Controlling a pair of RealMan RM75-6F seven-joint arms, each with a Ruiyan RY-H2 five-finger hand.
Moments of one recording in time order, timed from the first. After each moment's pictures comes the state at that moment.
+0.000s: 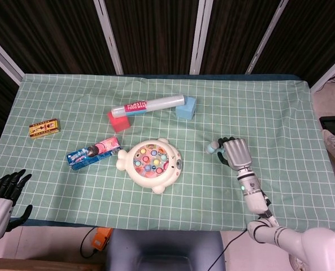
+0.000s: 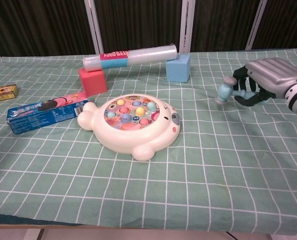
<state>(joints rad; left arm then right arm) -0.08 -1.06 0.03 -1.58 1.66 1.54 -0.06 0.66 -1.79 0.11 -0.87 -1.24 1.17 -0.17</state>
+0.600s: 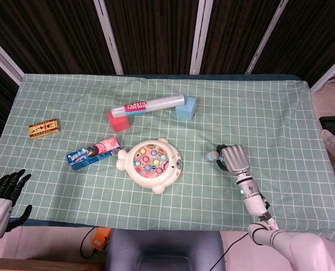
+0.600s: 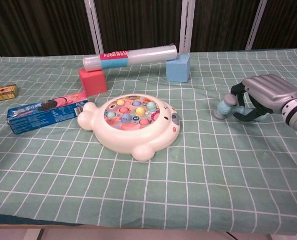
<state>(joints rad) -0.08 -1.06 0.03 -1.58 1.66 1.54 -0.06 0.63 -1.89 0.11 -0.66 -1.34 1.12 -0.04</state>
